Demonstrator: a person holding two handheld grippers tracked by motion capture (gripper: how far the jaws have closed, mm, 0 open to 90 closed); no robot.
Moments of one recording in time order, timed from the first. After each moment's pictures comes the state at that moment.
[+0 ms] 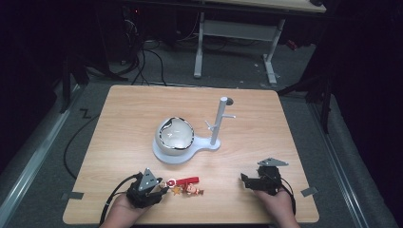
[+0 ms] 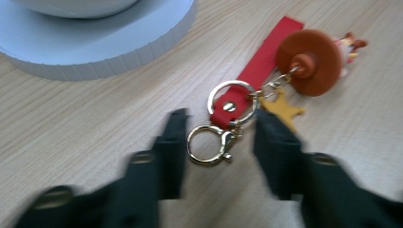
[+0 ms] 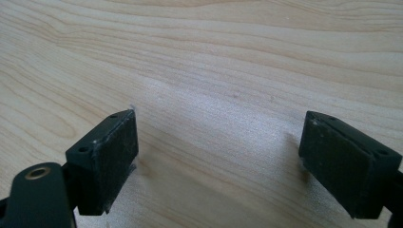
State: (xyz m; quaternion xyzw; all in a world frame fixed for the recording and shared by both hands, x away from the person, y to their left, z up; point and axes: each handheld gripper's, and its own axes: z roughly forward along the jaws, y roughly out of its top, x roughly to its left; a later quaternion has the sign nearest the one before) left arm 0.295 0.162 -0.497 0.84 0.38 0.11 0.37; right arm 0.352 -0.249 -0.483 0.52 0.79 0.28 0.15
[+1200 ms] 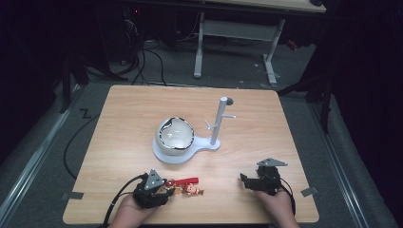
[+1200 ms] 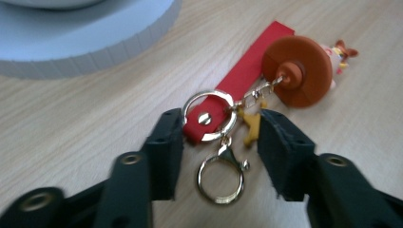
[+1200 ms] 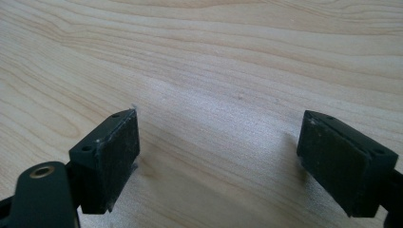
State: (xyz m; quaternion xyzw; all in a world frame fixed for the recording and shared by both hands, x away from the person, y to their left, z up) left arm 0.290 0.141 -0.498 0.83 0.39 0.13 0.37; right arm 0.351 -0.247 -0.483 0.51 0.80 0.28 0.16
